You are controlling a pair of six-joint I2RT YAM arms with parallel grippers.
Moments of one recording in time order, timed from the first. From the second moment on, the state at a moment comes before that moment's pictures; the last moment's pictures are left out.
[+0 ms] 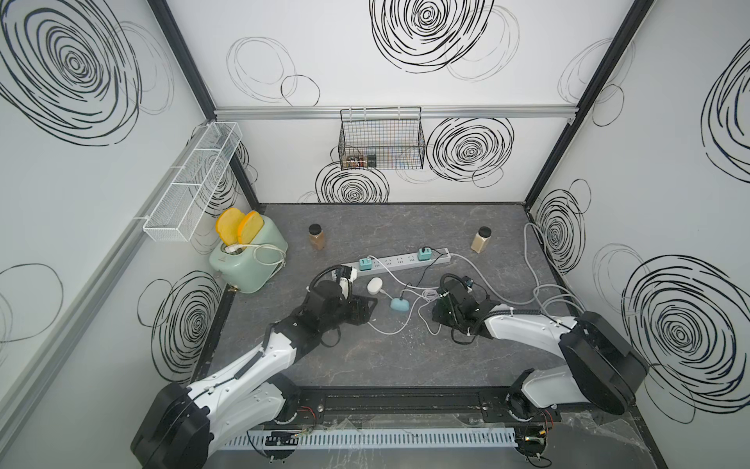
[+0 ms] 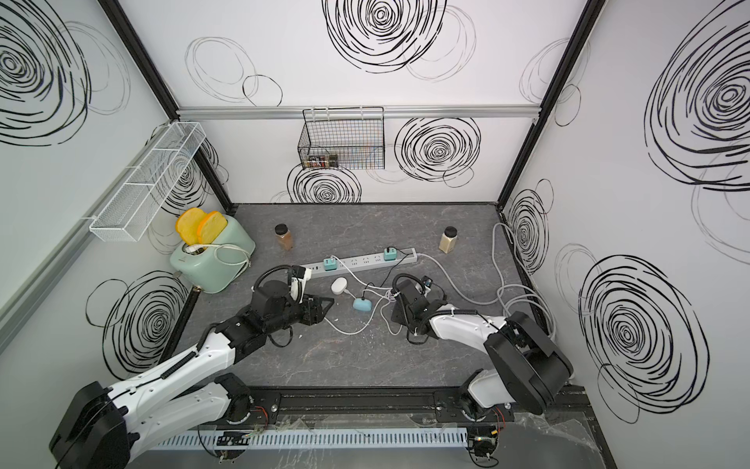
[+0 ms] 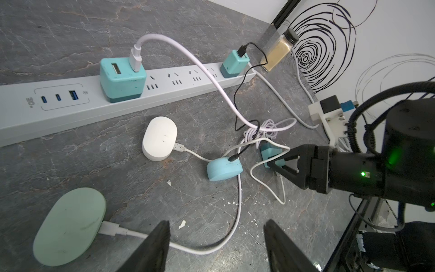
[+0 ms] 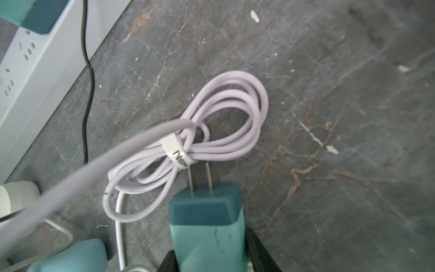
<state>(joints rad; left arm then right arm) -0.58 0.99 0.48 -0.05 0.18 -0.51 0.69 1.41 0.59 -0.21 0.18 0.94</state>
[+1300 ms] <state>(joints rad) -0.55 0.98 0.58 0.20 0.17 -0.56 0.70 1.05 0.59 -0.39 0.06 0.59</state>
